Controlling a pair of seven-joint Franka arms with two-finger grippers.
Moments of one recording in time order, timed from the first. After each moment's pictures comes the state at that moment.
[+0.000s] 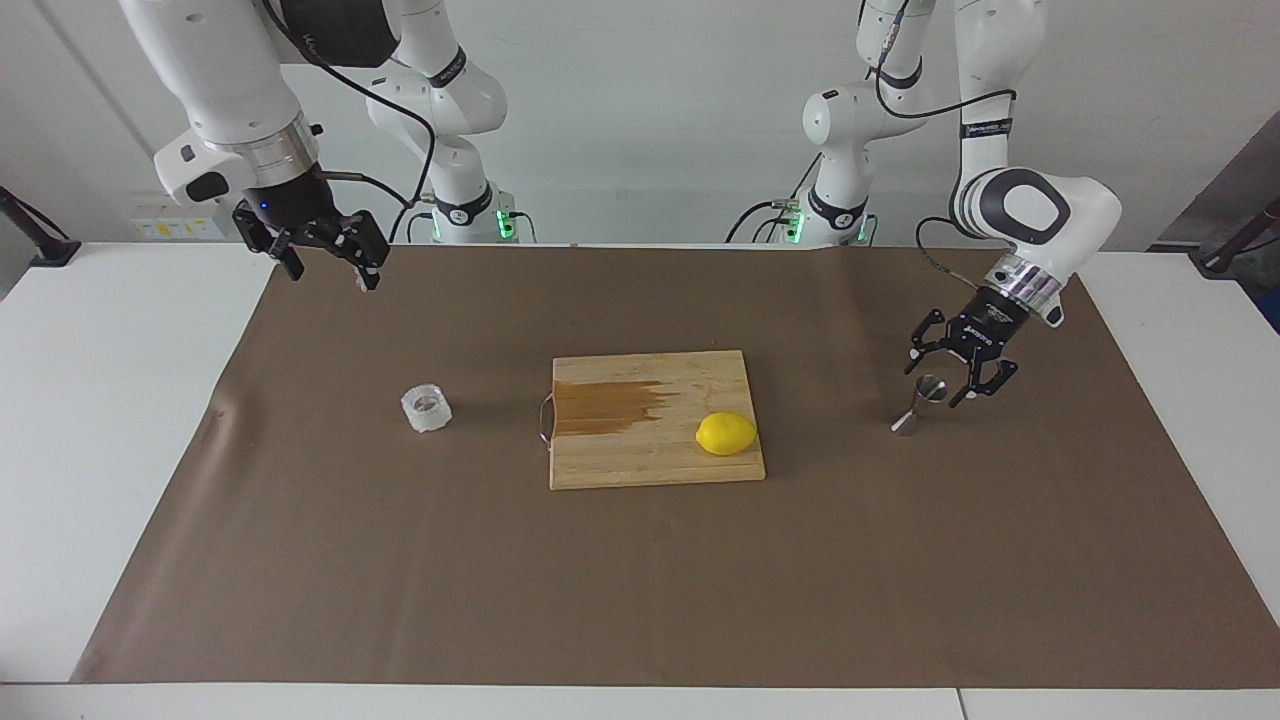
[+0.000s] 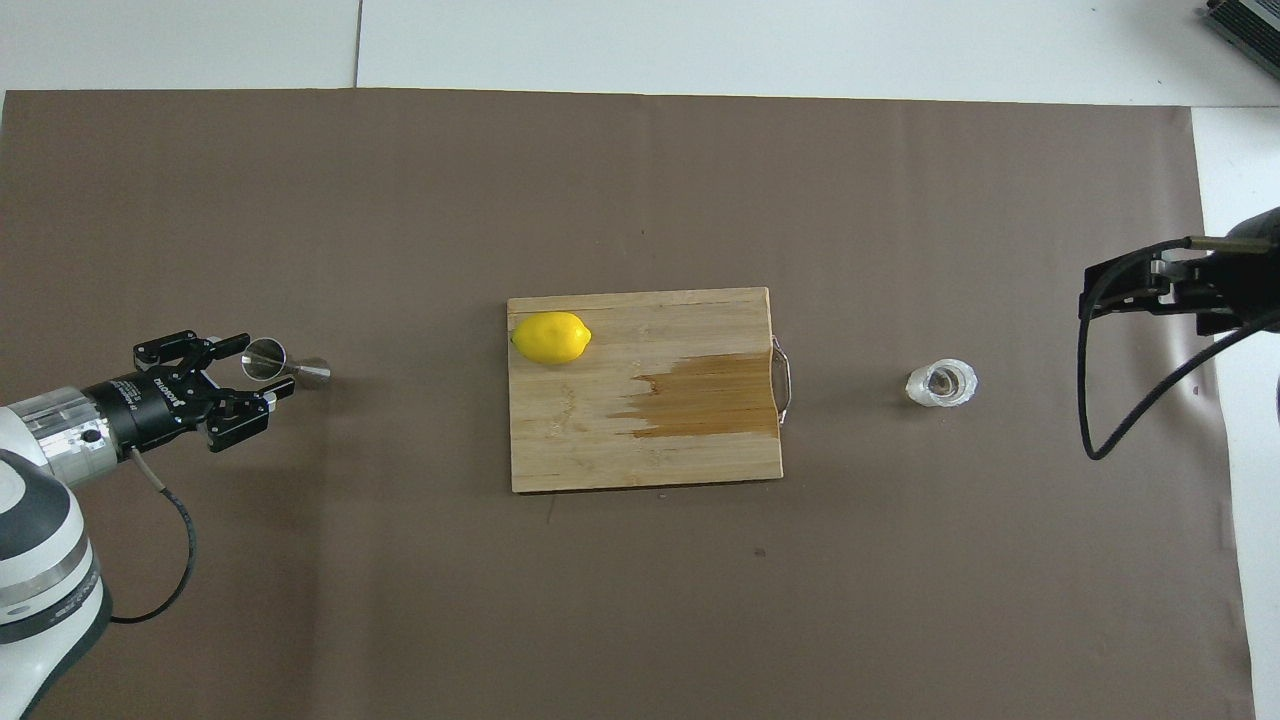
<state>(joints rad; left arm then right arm) 0.21 -0.07 -0.09 -2.41 -1.21 2.40 -1.37 0.04 0.02 -0.02 -1.54 -0.02 1.56 0.18</state>
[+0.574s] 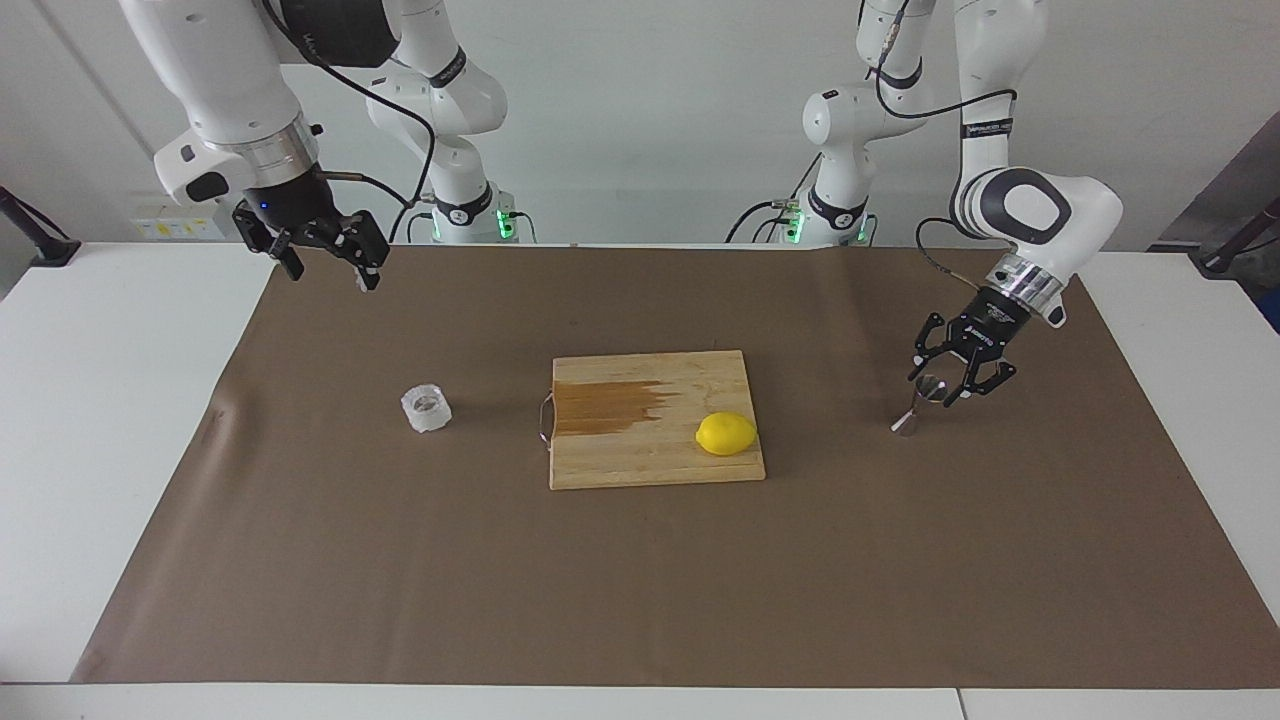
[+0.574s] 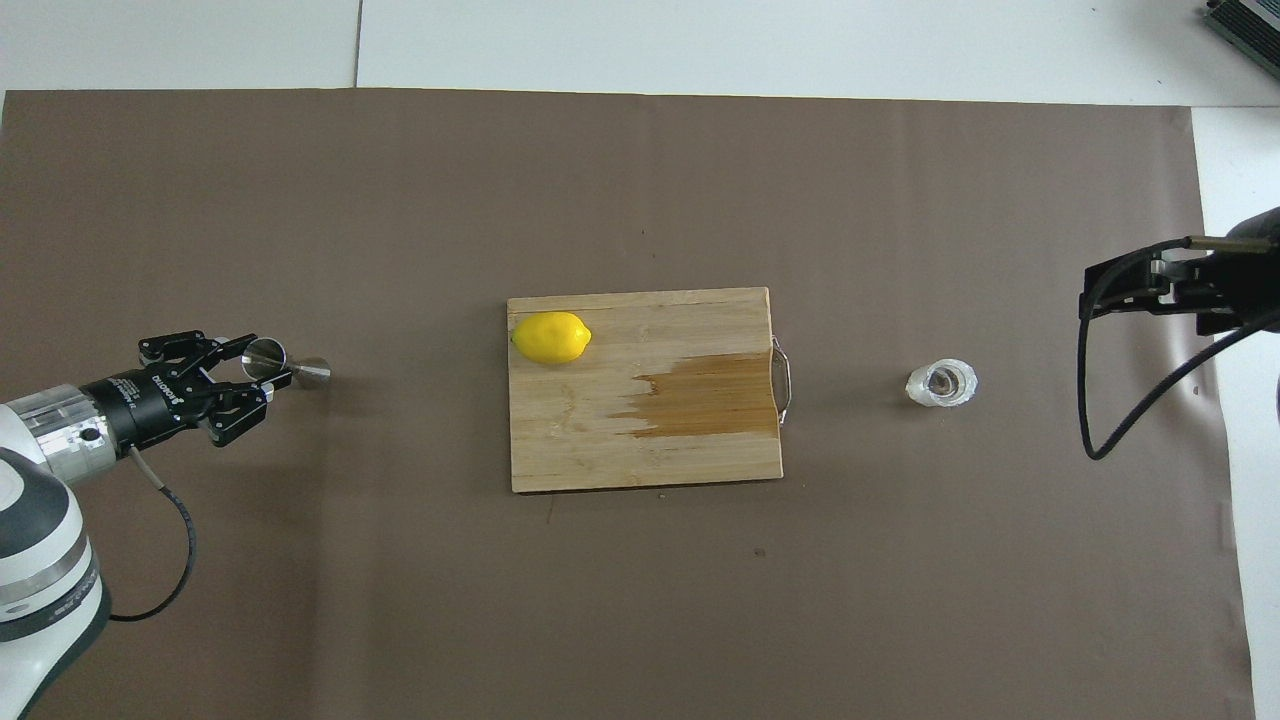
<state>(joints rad) 0.21 -0.07 -0.09 -2.41 -1.21 2.40 -1.35 0.04 0.02 -0.02 -1.54 -0.02 1.56 0.18</state>
